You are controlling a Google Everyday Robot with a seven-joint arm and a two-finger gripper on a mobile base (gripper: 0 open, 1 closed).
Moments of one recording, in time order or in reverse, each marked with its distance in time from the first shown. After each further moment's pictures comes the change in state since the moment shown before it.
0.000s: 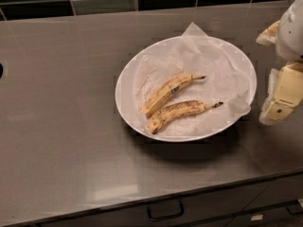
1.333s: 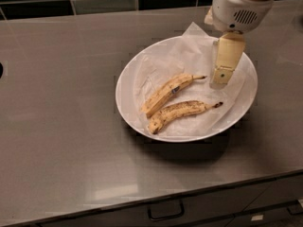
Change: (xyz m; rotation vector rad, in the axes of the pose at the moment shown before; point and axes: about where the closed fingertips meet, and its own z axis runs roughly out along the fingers) arm -0.088 -0.058 0.029 -0.014 0.013 -0.153
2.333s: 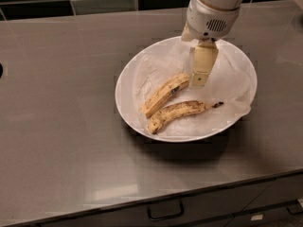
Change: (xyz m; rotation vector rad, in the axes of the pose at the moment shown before) arm -0.038 -0.005 0.039 -0.089 -0.022 -0.093
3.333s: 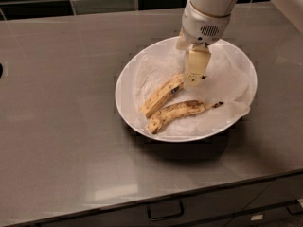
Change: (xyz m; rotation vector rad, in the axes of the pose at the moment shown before) arm -0.005 -0.012 0.024 -0.035 -0.022 -0.017
